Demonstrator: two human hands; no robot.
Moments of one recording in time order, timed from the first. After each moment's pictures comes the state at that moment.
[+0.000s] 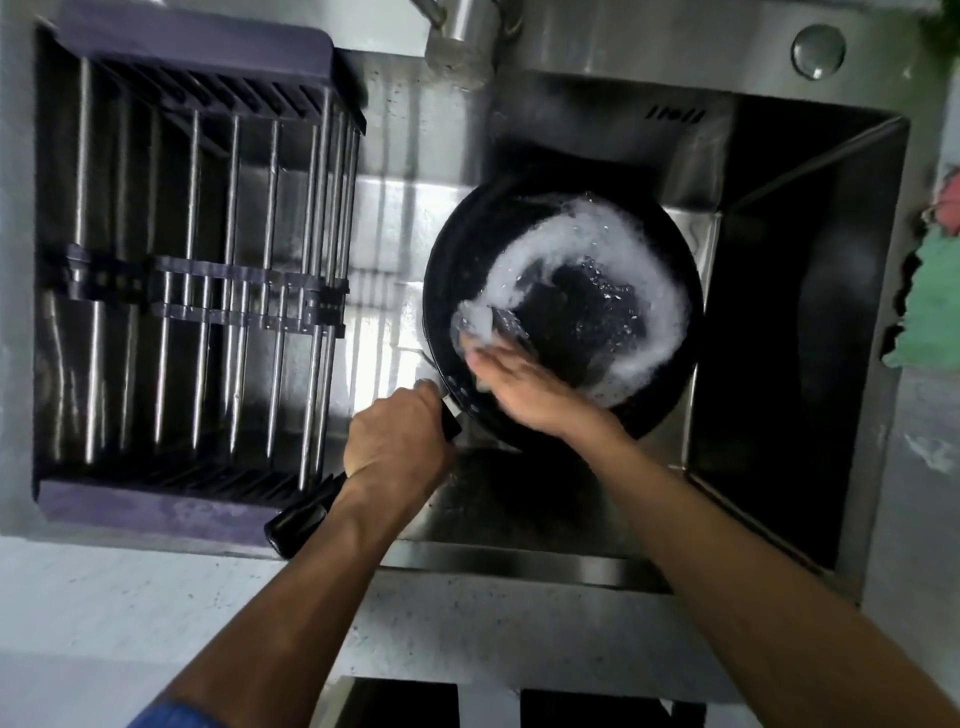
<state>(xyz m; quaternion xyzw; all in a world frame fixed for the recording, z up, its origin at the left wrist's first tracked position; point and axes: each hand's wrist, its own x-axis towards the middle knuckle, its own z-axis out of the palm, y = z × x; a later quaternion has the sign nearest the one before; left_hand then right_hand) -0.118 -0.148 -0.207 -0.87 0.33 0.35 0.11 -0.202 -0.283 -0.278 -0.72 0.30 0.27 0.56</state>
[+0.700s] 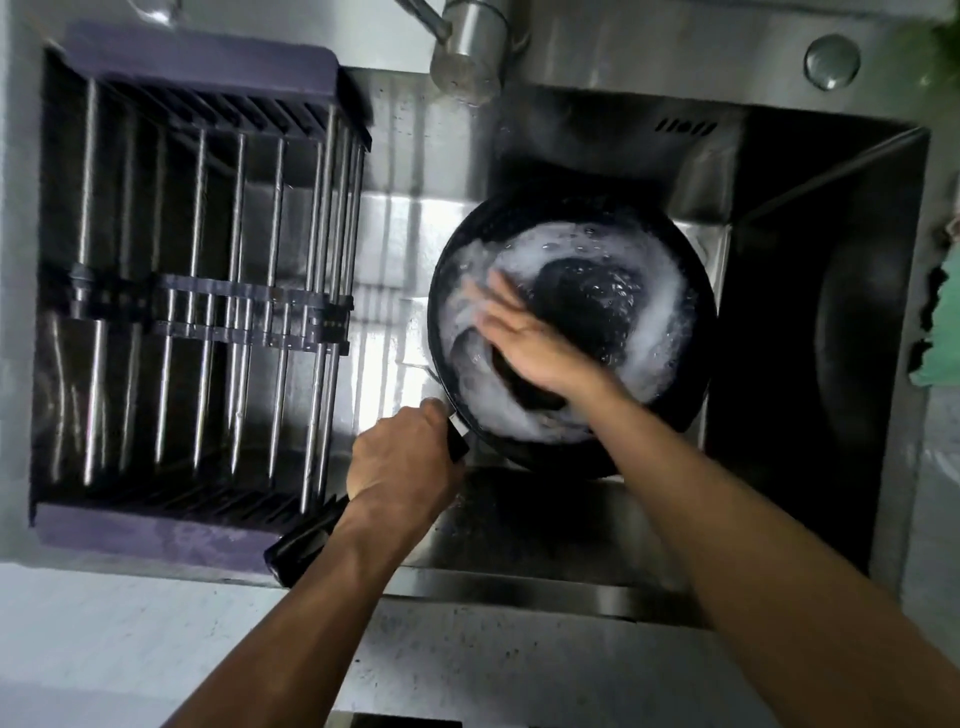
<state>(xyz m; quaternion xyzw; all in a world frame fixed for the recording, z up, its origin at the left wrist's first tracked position) -0.119 -0.149 -0.204 -0.86 0.34 0.36 0.11 -0.173 -0.313 -0.283 -0.74 0.32 0.21 0.55</state>
